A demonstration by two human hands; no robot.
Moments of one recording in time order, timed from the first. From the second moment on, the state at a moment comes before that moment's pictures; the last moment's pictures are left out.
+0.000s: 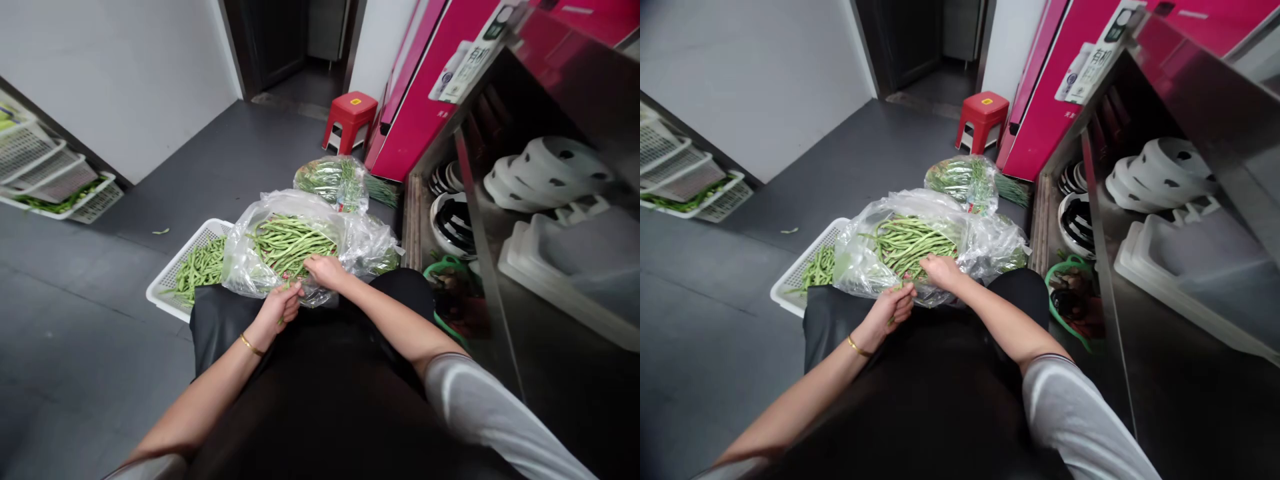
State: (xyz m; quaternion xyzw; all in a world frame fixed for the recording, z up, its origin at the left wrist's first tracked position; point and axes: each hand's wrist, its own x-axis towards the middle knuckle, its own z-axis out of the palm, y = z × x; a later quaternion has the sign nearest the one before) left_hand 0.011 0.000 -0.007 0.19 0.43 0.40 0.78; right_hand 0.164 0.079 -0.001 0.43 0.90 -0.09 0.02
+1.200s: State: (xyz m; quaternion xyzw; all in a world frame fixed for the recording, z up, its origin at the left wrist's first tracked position) left_hand 0.033 -0.011 -0.009 0.08 0.28 0.56 0.78; right_hand 0.186 0.018 0.019 0.46 0.50 -0.54 -0.49
